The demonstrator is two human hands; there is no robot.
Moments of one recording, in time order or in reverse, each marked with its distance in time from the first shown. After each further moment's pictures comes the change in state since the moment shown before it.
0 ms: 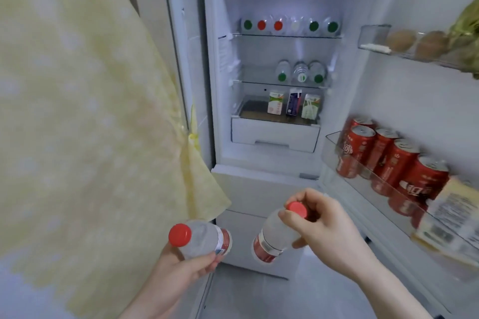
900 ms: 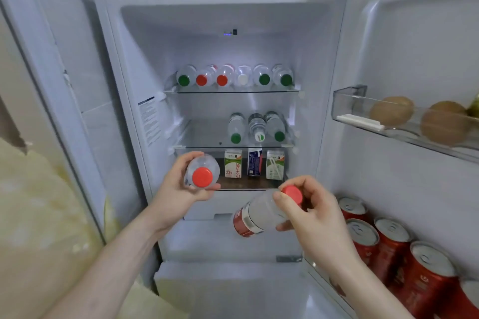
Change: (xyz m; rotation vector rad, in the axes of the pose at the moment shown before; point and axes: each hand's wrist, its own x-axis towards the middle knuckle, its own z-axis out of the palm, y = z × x) left_hand 0.335 0.213 0.130 0.230 -0.264 0.463; right_hand 0.246 -0.011 -0.079 0.150 0.414 -0.205
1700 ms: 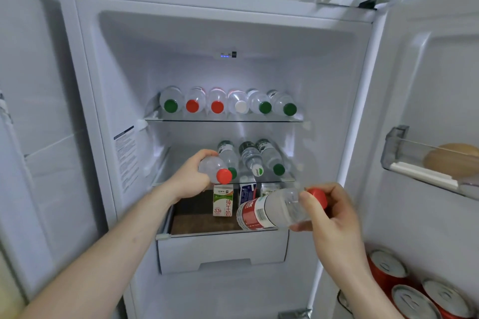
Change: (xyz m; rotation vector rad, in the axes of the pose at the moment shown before) left_hand 0.222 -0.032 -0.020 0.438 -0.192 0.092; right_hand 0.093 0.018 0.037 0.041 0.357 -0.074
